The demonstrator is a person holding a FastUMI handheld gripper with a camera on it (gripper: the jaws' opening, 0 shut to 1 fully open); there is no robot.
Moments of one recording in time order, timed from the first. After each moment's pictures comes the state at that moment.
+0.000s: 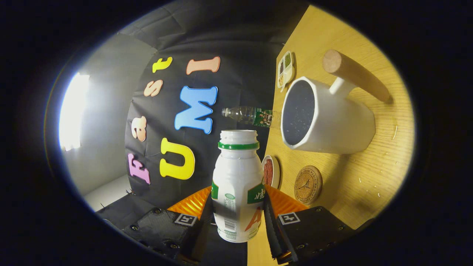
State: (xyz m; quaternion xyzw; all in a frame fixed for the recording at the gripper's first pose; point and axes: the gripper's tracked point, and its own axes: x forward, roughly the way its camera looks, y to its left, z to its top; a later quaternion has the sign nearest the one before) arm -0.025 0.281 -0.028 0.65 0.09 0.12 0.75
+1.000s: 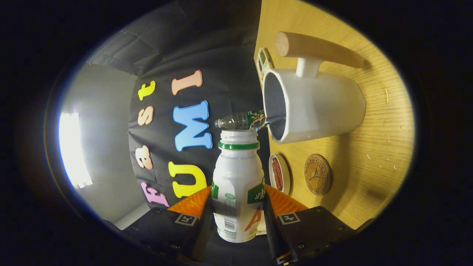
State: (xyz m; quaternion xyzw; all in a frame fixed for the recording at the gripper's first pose) arm -0.025 0.276 -0.021 0.74 0.07 0.09 0.66
